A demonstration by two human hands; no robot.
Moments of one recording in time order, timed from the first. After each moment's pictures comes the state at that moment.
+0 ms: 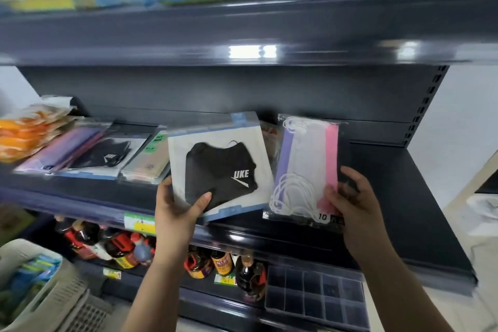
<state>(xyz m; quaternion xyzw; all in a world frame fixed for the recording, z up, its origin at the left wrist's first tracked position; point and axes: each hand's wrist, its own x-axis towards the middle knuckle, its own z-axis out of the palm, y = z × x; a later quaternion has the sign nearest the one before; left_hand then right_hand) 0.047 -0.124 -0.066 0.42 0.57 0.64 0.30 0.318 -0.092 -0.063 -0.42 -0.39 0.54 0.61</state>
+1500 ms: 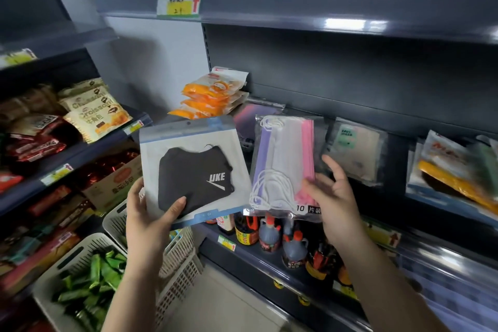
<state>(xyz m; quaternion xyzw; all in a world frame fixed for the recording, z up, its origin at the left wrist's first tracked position) -0.378 -0.270 -0.073 0.27 0.65 0.69 0.16 -0.141 -0.130 -0.056 -0.42 -0.50 0.60 0.46</state>
